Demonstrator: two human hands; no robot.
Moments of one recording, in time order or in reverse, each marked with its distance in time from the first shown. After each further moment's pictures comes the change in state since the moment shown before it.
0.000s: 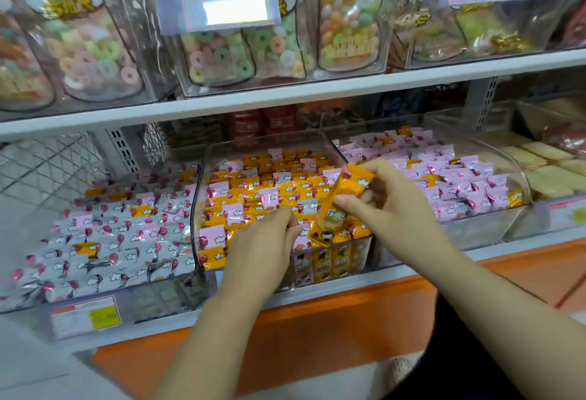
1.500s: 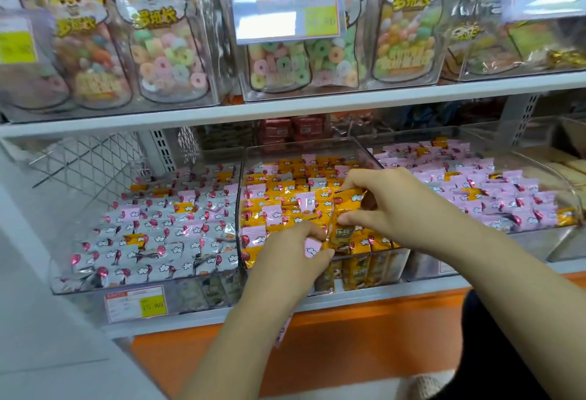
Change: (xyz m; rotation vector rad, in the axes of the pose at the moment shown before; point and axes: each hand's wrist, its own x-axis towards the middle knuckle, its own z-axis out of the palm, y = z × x) left_hand -0.019 -0.009 -0.027 -0.370 -0.131 -0.184; right_hand 0.030 -0.043 0.022 -0.520 -0.399 -0.170
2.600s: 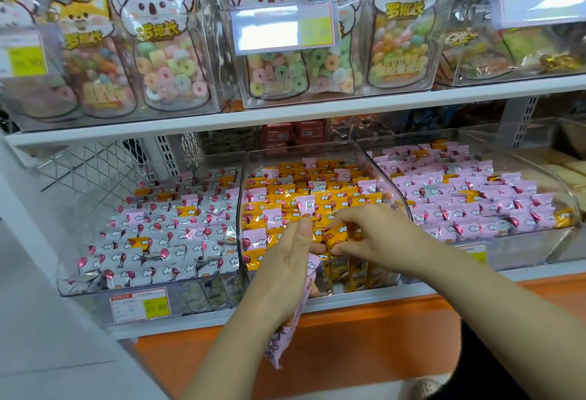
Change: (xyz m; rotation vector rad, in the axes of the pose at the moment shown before) left_hand -0.018 0.006 -0.004 -0.409 -0.047 -0.057; right_hand -0.007 0.012 0.032 -0.090 -0.128 0.049
